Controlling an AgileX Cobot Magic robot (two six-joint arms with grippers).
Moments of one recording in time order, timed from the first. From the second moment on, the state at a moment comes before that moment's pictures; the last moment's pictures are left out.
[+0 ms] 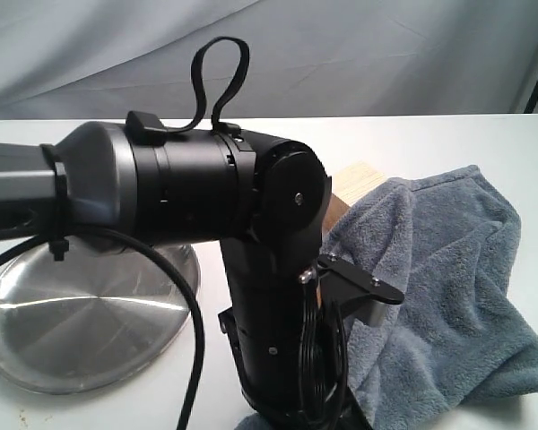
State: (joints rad) left arm -0.99 1.91 -1.35 -0.38 1.22 0.10; right arm 0.00 0.01 0.00 0.04 0.33 -0.09
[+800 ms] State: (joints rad) left arm -0.99 1.91 -1.49 0.17 0.99 -0.21; right arm 0.00 0.01 0.00 0.04 0.33 -0.09
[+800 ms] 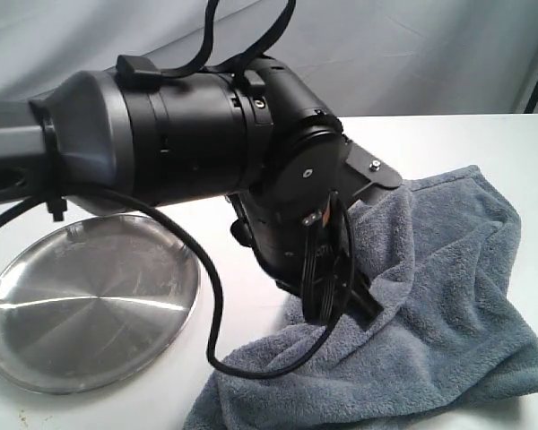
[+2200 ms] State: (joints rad) left arm -0.92 2.20 -1.49 0.32 0.48 -0.38; right arm 0.00 0.01 0.00 0.04 0.33 -0.09
